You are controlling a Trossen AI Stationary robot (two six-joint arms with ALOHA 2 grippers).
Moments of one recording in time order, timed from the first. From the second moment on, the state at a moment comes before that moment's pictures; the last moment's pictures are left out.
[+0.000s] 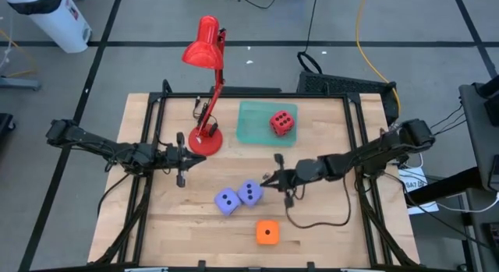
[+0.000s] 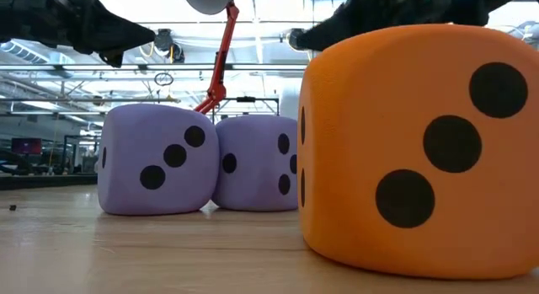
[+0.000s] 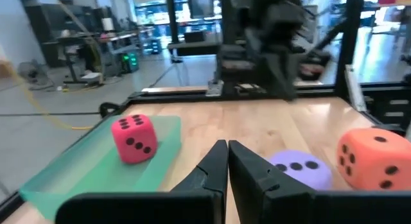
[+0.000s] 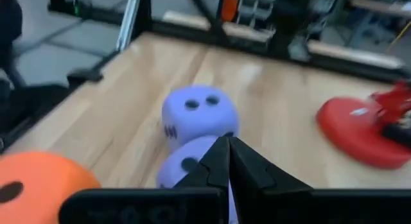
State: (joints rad) left arm -0.27 0.60 0.22 0.34 -0.36 0.05; right arm 0.25 1.50 0.74 0.45 0.08 -0.09
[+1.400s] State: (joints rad) left arm -0.26 0.60 0.22 0.35 -0.37 0.01; right arm 0.15 1.70 1.03 0.16 0.15 -0.02
